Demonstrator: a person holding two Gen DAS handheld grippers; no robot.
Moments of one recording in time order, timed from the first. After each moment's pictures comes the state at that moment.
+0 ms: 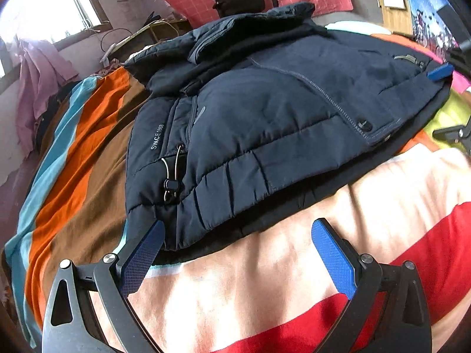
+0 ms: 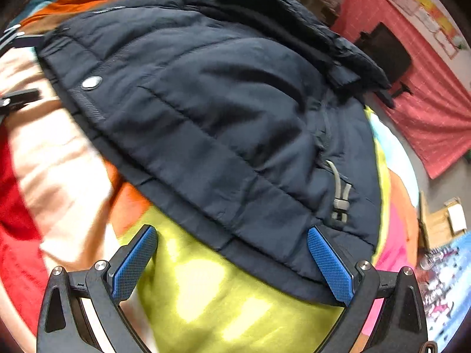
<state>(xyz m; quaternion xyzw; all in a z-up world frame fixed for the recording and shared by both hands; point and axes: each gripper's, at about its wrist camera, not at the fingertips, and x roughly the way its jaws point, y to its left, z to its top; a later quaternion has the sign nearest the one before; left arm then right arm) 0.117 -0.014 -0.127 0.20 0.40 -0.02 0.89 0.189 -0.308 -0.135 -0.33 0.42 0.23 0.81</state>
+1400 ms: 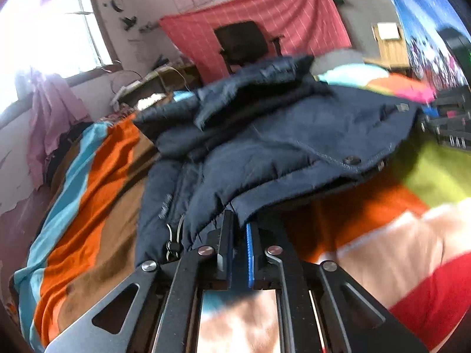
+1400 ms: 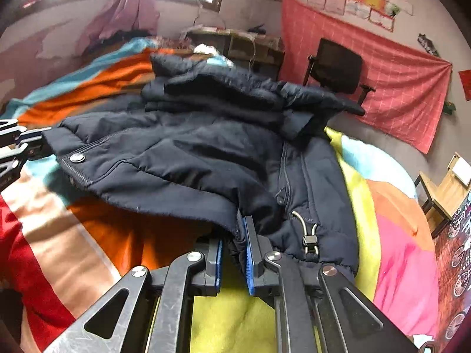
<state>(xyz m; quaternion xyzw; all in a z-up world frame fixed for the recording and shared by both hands) 0.123 -0.042 -0.070 0.18 0.28 -0.02 0.94 0.186 -0.323 -0.080 -0.14 0.29 0.24 0.92</state>
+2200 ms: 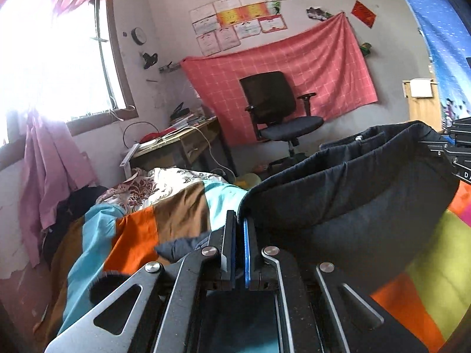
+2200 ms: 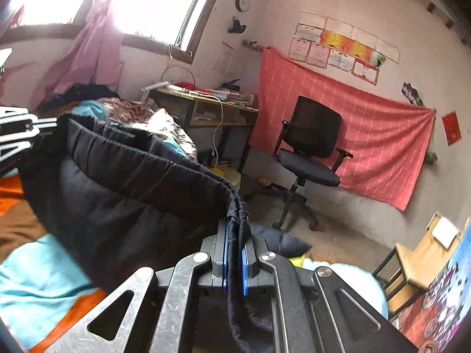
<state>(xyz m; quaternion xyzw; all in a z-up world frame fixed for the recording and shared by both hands) 0.335 0.001 0.085 0.16 0.17 -0.01 0.97 0.393 -0.268 0.063 -0.17 0.18 0.19 0.95</state>
